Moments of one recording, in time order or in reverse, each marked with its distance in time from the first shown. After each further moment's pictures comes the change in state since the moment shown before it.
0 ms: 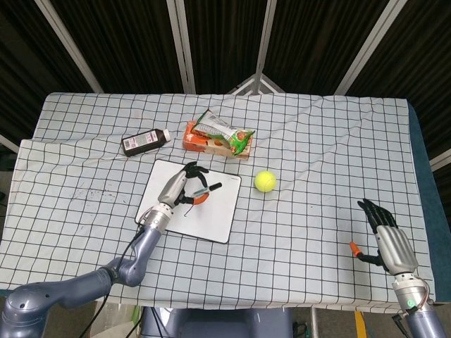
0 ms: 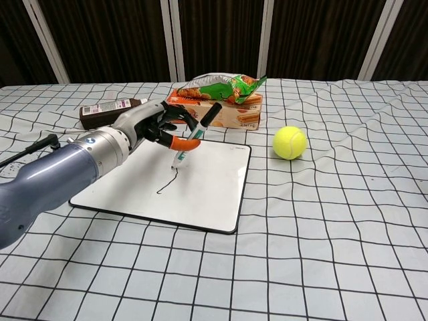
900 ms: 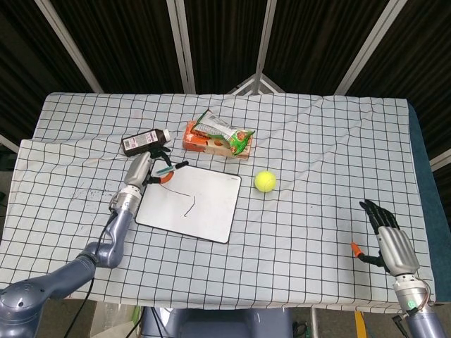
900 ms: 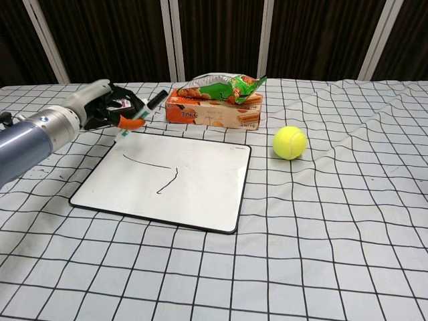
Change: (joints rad) left arm -0.007 0.059 -0.003 0.265 0.038 0.005 -0.096; right arm -0.008 0.000 0.001 -0.011 0.011 0.009 -0.015
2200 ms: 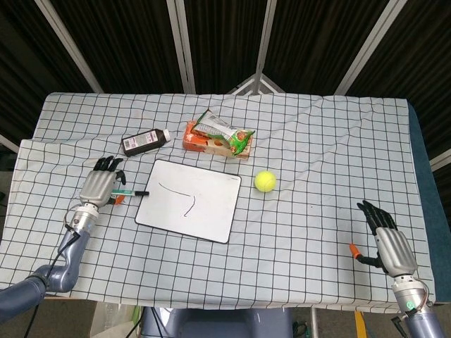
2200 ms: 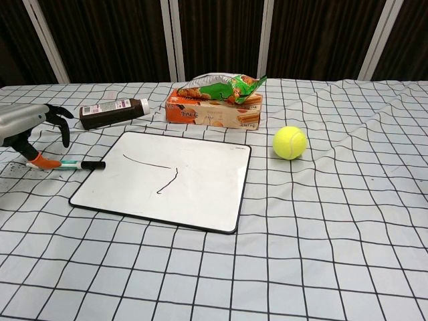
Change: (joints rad) left arm 0.207 0.259 0.196 -0.282 -0.040 0.105 0.669; right arm 0.002 0.004 -0.005 -0.009 -0.006 -0.007 -0.011
